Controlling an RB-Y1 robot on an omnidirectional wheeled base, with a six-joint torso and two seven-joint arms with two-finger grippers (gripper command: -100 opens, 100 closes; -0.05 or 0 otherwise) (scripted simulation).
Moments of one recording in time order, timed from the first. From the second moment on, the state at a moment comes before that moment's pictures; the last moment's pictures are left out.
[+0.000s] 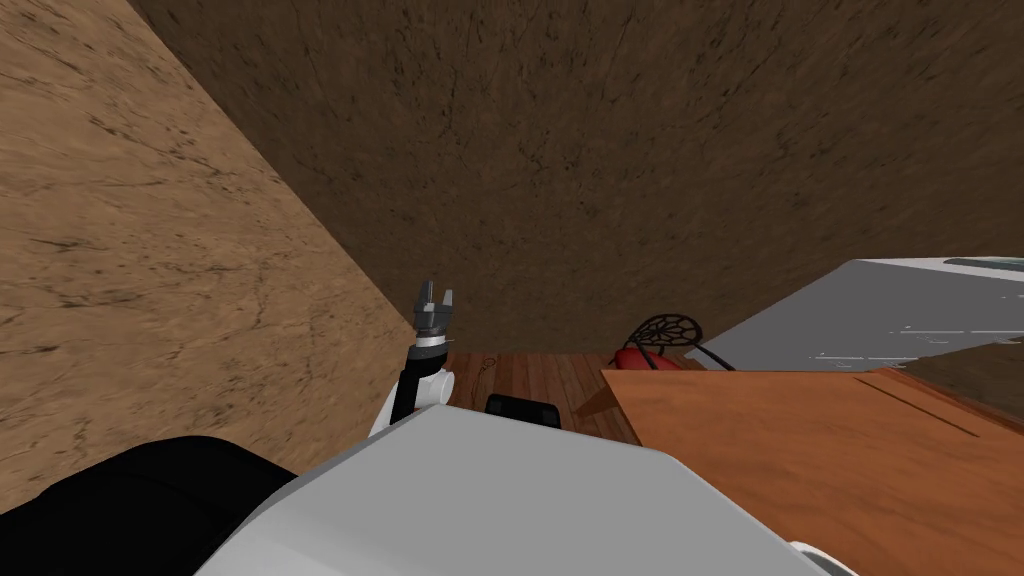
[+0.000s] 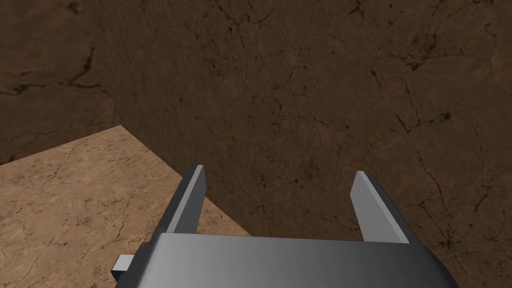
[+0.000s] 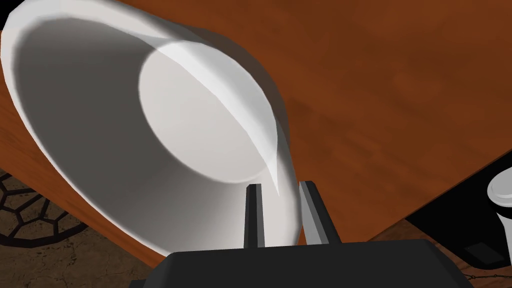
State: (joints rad) left arm 0.53 -0.01 0.00 -2.29 -0.02 -0.49 0.10; right arm 0.94 -0.75 -0.06 -1.11 0.85 -0.28 0.88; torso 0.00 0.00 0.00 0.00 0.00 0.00
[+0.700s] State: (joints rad) left arm 0.53 -0.01 0.00 -2.29 -0.02 -0.49 0.10; right arm 1.05 -0.73 -0.10 -1.28 0.90 -0.31 0.99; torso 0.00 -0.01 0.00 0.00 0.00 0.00
